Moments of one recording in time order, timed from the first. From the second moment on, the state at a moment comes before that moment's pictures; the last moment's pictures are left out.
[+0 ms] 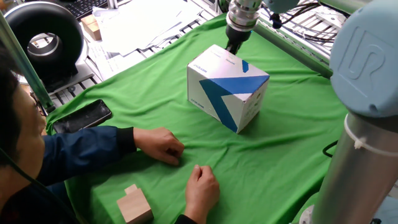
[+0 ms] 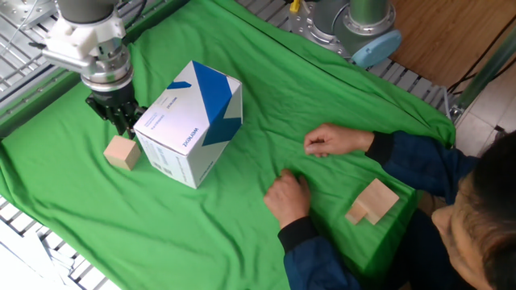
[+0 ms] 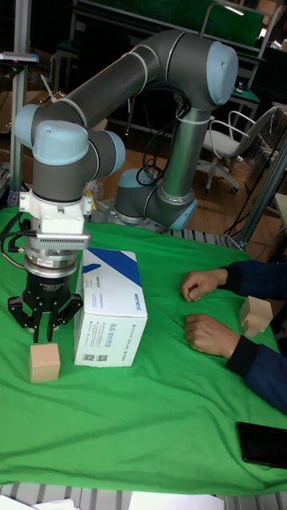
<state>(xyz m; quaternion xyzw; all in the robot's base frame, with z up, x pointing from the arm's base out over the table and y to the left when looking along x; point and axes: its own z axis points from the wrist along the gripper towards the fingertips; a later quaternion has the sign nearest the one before) 0.600 -0.150 0.044 -0.16 0.98 0.01 0.07</state>
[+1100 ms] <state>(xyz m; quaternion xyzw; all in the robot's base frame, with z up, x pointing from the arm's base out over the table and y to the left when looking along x) 0.597 -0.143 0.050 -0.17 0.98 0.03 0.08</state>
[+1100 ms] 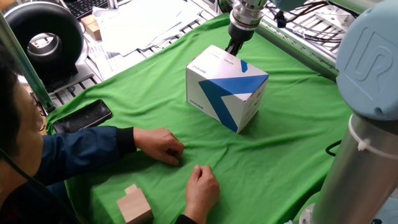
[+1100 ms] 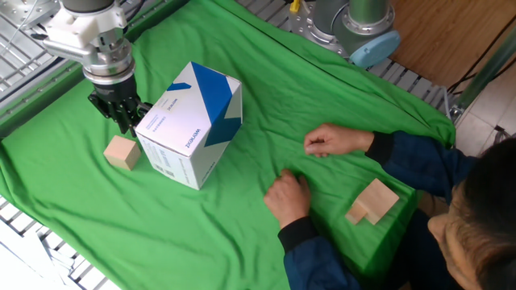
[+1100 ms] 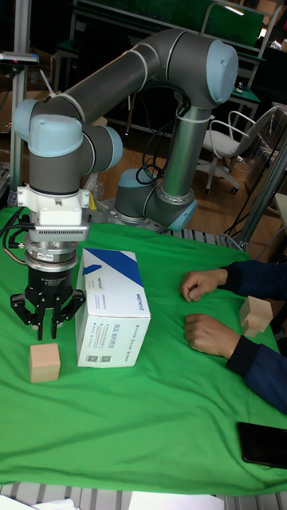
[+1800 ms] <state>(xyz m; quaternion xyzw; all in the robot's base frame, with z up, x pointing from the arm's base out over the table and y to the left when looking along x) 0.603 -0.144 0.046 -0.18 0.98 0.03 0.08</state>
